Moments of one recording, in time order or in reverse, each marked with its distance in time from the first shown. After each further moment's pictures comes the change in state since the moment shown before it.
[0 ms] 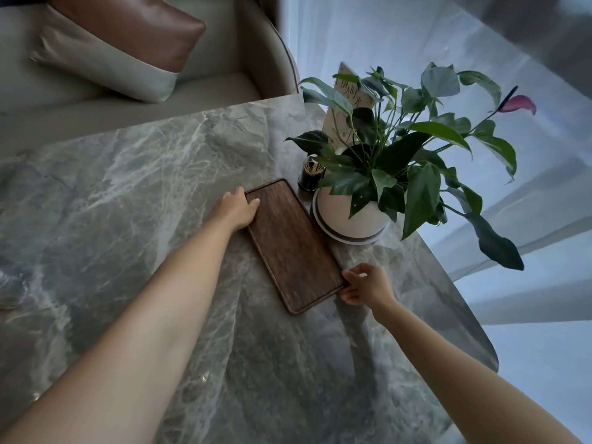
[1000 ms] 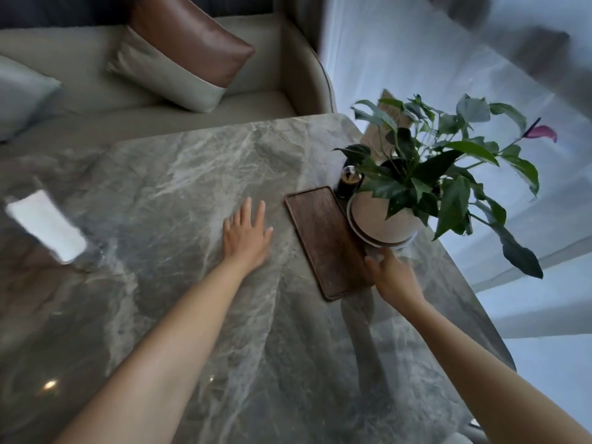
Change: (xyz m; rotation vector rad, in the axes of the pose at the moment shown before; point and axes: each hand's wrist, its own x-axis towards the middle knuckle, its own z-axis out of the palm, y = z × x) left_hand -0.089 -0.066 -0.006 0.290 0.242 0.164; right_hand -0.049 -0.031 0.013 -0.685 0.150 -0.373
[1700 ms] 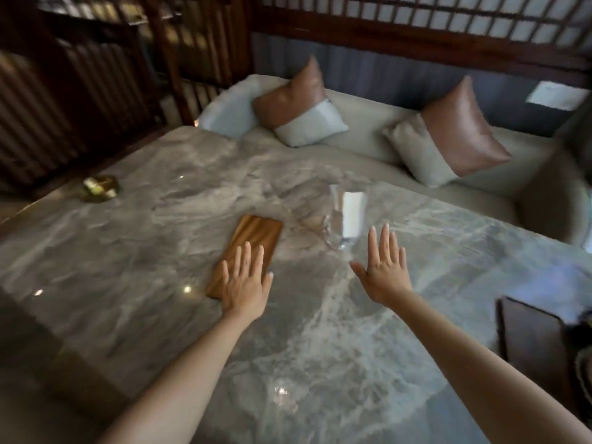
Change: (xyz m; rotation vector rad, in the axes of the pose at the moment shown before) left_hand -0.284 -0.253 -0.036 -0.125 0.292 -0.793; right_hand -0.126 -0.284 0.146 -0.496 -0.179 -0.983
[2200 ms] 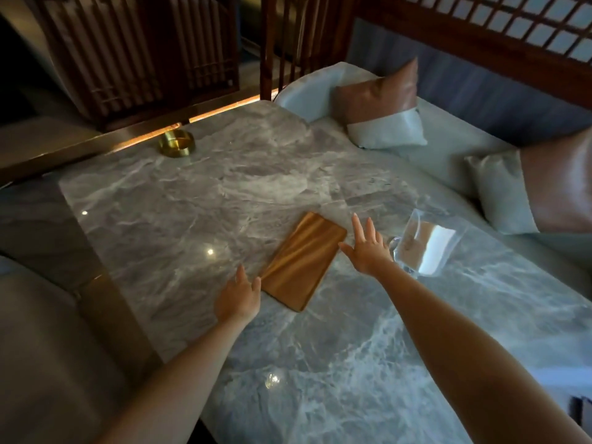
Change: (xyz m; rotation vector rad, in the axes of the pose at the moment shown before) left_hand 0.002 -0.104 0.009 -0.385 -0.227 -0.671; right_hand 0.113 -0.138 0.034 -0.079 -0.253 -0.198
